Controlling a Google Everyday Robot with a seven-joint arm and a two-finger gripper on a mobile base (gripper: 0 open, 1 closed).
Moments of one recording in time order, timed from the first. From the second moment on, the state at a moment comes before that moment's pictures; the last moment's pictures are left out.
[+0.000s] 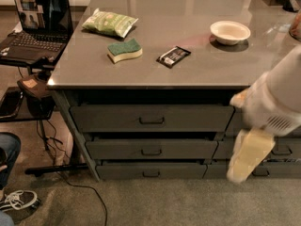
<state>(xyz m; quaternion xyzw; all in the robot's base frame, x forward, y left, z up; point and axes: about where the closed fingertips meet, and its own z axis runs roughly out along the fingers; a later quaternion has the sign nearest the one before) 0.388 -0.187 0.872 -0.59 0.80 0.04 0.13</state>
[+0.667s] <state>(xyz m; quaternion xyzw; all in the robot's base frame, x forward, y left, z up) 0.341 -0.180 0.785 -0.58 0.81 0.08 0.07</state>
